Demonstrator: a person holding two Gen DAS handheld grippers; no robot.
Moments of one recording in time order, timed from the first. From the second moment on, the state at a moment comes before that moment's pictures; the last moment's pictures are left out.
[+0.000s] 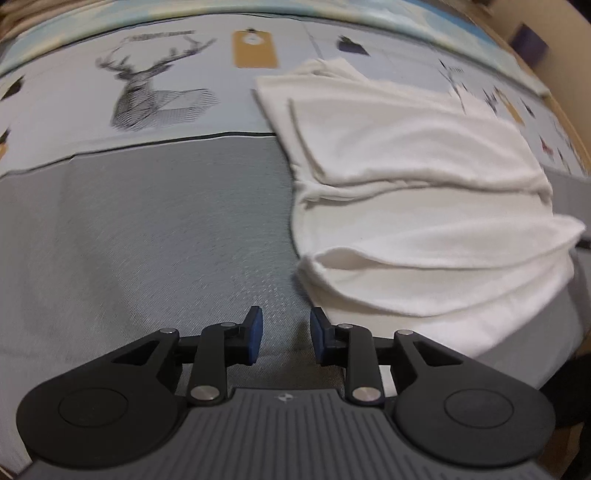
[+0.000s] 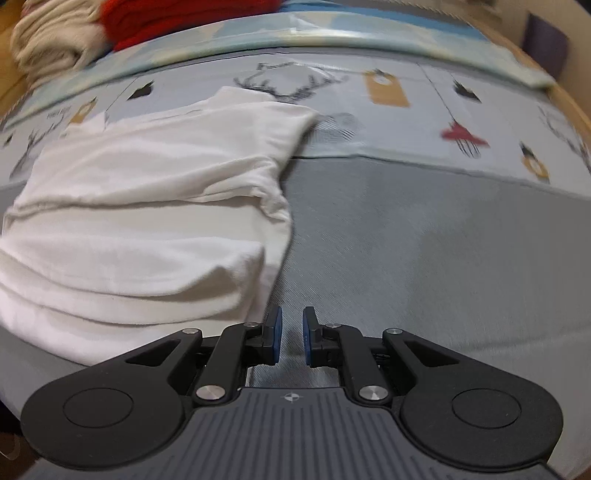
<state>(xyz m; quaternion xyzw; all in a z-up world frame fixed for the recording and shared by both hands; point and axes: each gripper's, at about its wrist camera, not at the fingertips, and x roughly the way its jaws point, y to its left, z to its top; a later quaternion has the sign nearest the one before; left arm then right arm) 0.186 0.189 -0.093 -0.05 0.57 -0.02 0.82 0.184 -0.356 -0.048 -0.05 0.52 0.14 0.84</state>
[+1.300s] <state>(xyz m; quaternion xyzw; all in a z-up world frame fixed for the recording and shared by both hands) 0.239 0.184 -0.092 -0.08 0.54 -0.06 0.84 0.235 -0.290 -0.067 -0.15 0.47 0.23 0.84</state>
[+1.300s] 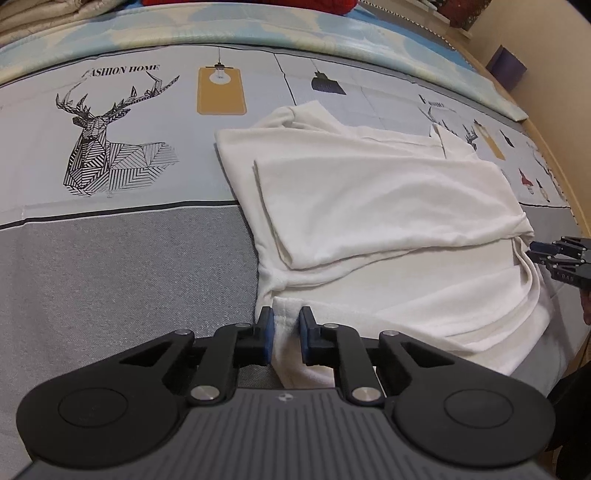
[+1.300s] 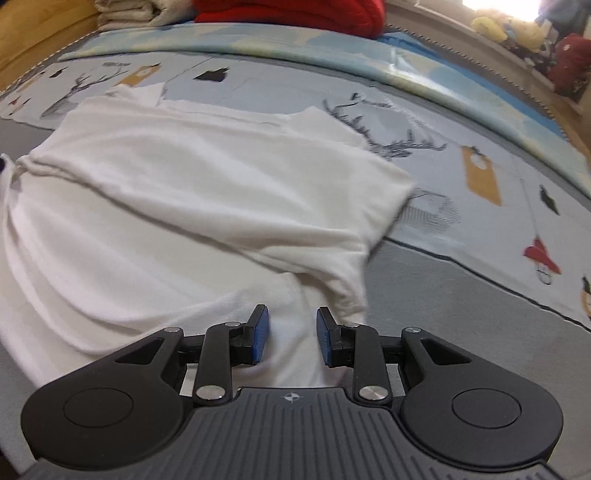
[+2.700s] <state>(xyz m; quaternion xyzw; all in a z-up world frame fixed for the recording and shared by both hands) 0.264 0.212 -0.045 -0.18 0.39 -0.05 0.90 0.259 -0.370 0.007 0.14 0.28 0.20 0.93</state>
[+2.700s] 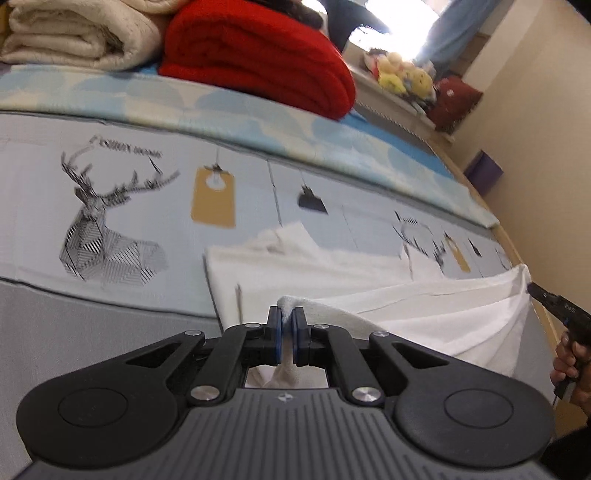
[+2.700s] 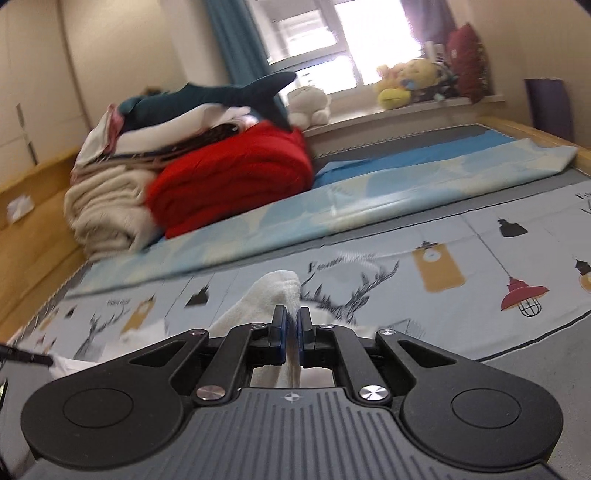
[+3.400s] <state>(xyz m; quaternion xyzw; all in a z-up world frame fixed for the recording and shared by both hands) 0.361 0.231 -0.067 -0.19 0.34 0.08 0.92 0.346 -0.322 -0.023 0.12 0.30 0.11 0.94</state>
